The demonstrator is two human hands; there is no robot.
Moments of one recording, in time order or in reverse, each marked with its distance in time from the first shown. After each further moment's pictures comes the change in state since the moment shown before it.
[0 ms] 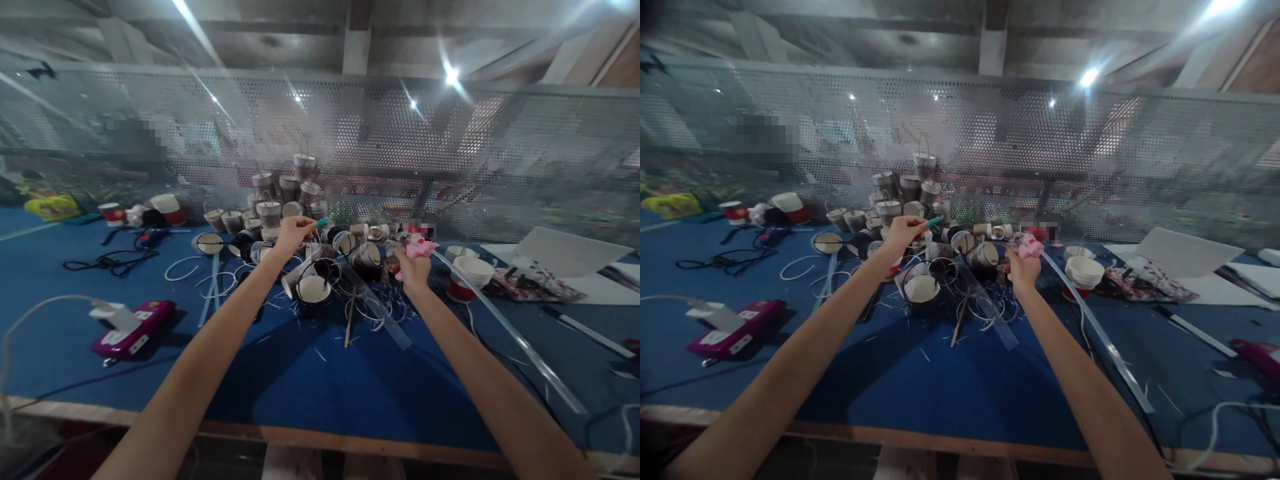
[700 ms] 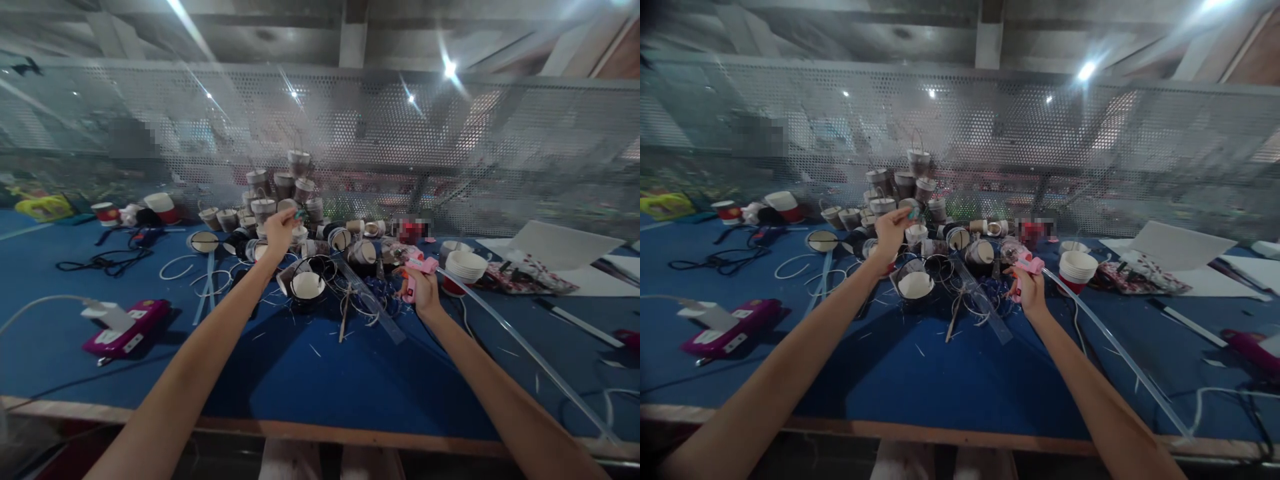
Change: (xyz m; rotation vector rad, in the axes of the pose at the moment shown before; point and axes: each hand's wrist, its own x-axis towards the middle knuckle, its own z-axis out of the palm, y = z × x) left_hand 0.017 -0.031 -0.009 0.059 0.285 0.246; right_hand -0.039 -0.002 -0.057 0.205 -0.368 0.065
